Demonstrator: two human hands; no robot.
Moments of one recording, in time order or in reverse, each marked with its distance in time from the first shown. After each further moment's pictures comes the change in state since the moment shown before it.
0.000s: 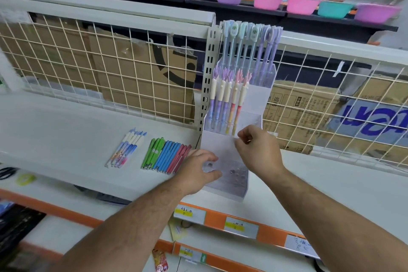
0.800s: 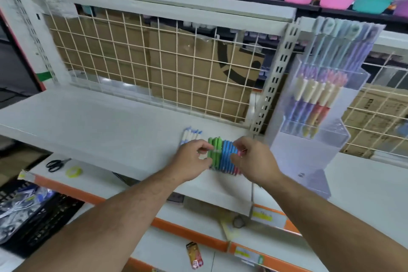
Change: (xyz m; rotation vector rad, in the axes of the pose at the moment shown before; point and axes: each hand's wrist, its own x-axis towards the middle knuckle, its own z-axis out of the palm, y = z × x) left_hand -0.042 -0.111 -0.162 -0.141 0.094 -0.097; right_hand -0.028 -0.110 0.147 -0.081 -0.250 -0.102
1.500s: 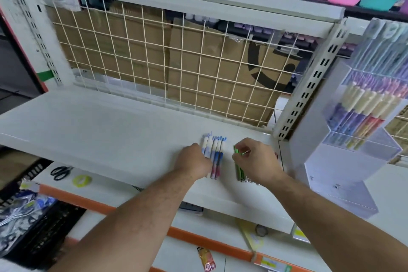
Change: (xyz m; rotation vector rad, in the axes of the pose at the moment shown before) left_hand 0.040 -0.051 -0.056 0.365 0.068 -0.299; right_hand 0.046 -0.058 0.061 0.045 -0.029 0.095
